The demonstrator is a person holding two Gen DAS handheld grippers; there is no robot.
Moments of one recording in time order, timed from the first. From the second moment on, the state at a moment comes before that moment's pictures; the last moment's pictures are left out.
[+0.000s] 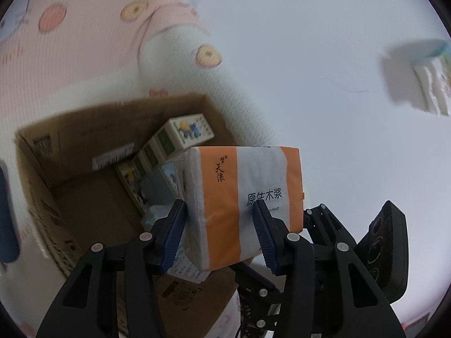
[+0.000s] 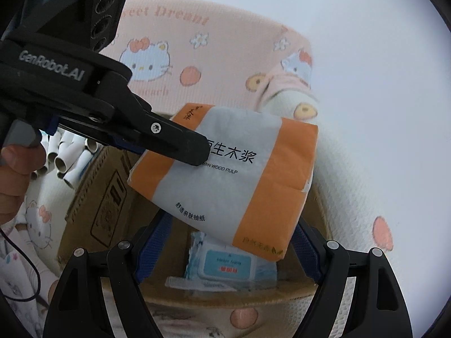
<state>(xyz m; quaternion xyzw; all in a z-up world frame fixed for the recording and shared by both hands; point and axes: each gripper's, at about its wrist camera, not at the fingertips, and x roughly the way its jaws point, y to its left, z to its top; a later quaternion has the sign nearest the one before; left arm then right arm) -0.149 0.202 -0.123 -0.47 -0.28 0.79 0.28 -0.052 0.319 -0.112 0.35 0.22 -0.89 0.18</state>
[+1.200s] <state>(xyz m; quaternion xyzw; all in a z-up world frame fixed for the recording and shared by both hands) -0.188 0.253 -0.217 -0.61 -0.33 0.70 0.18 -0.150 0.353 -0.167 0.62 0.18 -0.75 0.17</state>
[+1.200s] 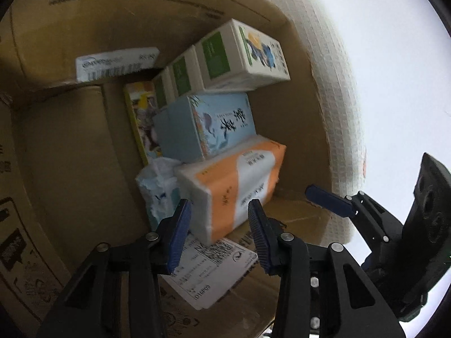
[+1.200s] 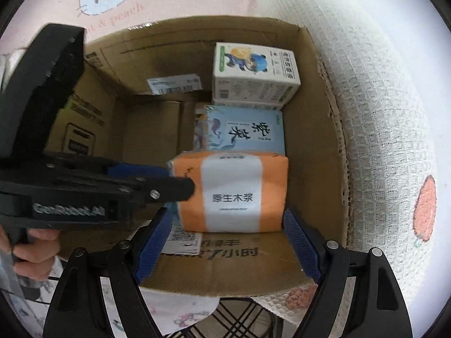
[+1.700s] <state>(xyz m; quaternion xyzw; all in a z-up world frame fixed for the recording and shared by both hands) -0.204 0.259 -0.247 -0.63 -0.34 0.68 0.16 -0.190 0.366 -0.197 0.65 0.18 -0.73 0.10</state>
